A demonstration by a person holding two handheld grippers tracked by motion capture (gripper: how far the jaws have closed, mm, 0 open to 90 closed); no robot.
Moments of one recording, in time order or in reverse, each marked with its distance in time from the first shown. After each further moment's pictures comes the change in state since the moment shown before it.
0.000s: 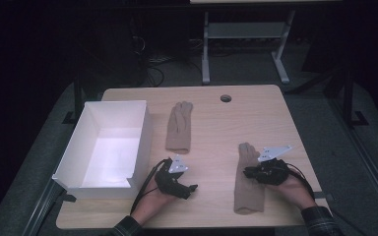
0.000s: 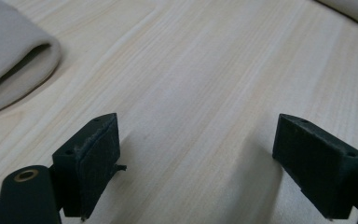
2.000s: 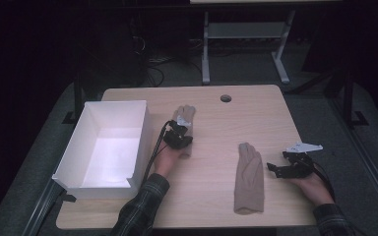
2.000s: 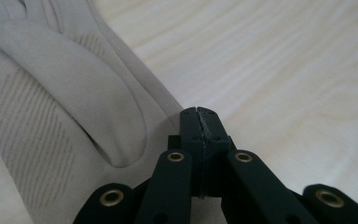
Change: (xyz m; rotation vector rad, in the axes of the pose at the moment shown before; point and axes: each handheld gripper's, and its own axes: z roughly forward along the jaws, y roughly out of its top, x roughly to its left) left arm 0.093 0.068 0.053 0.013 0.126 -0.211; right arm -0.064 -0.051 -0.025 -0.076 -0.324 0.218
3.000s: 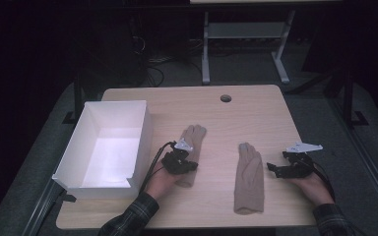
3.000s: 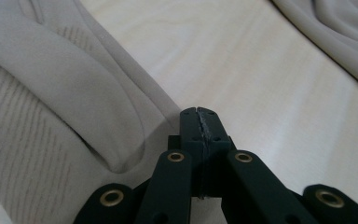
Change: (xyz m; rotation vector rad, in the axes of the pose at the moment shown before) left arm -0.050 -0.045 -0.040 0.059 -0.250 0.074; right arm 0.000 0.000 0.000 0.000 0.001 0.003
